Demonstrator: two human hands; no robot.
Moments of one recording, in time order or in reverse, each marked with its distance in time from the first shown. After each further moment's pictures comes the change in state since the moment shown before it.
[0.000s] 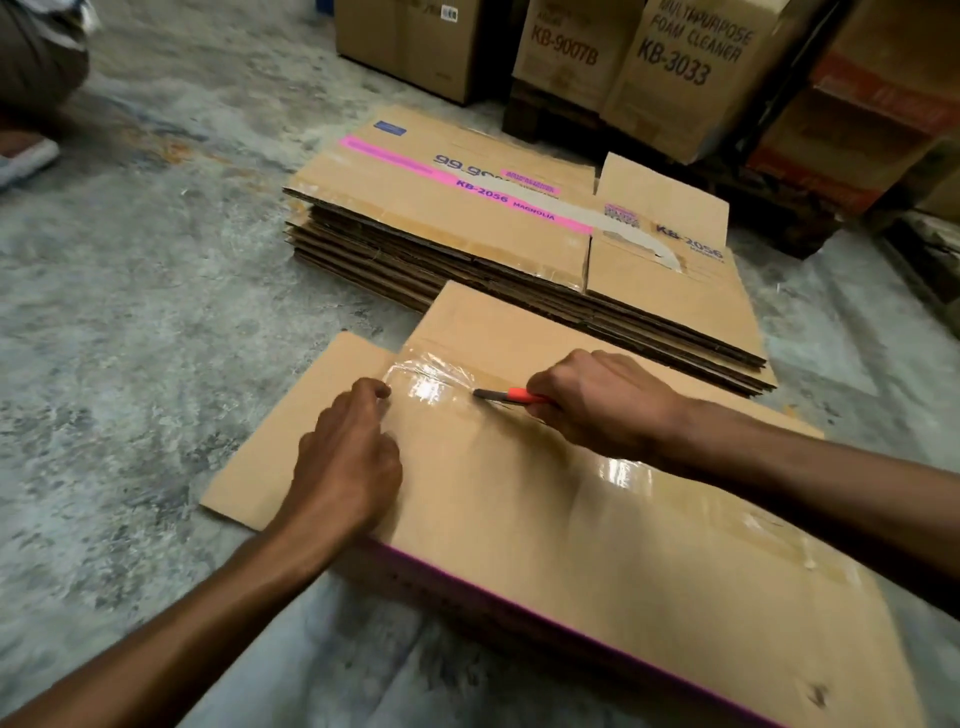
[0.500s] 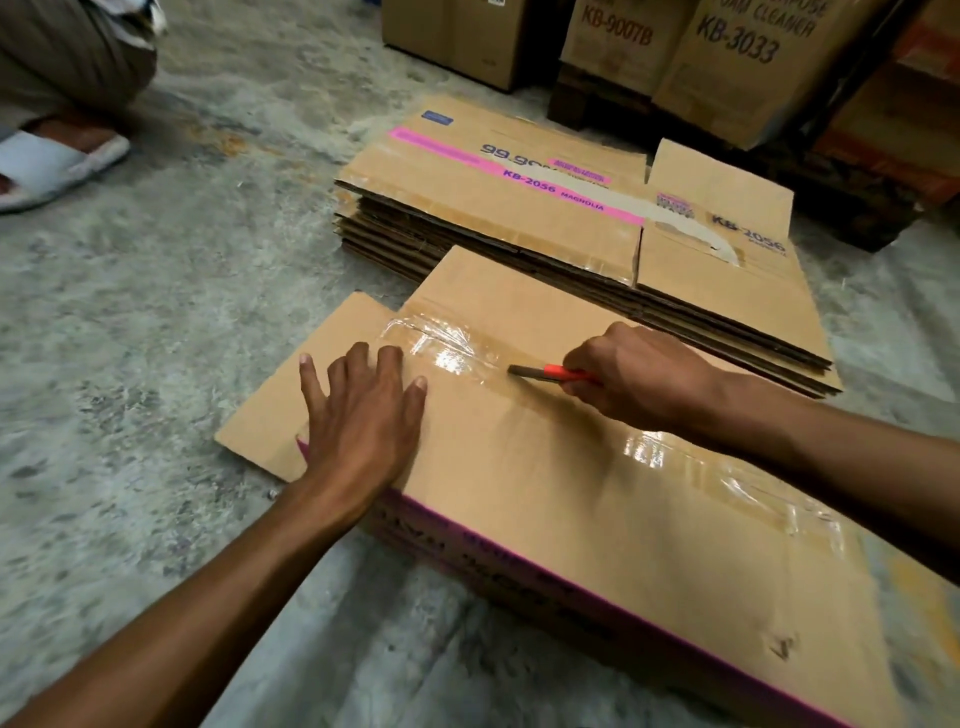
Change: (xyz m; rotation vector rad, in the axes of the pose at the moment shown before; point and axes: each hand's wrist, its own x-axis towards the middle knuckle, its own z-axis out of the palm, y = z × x) left_hand 0.028 -0.026 -0.010 0.441 0.120 0.043; right_hand 0.029 0.002 0.000 0.053 -0.032 0.076
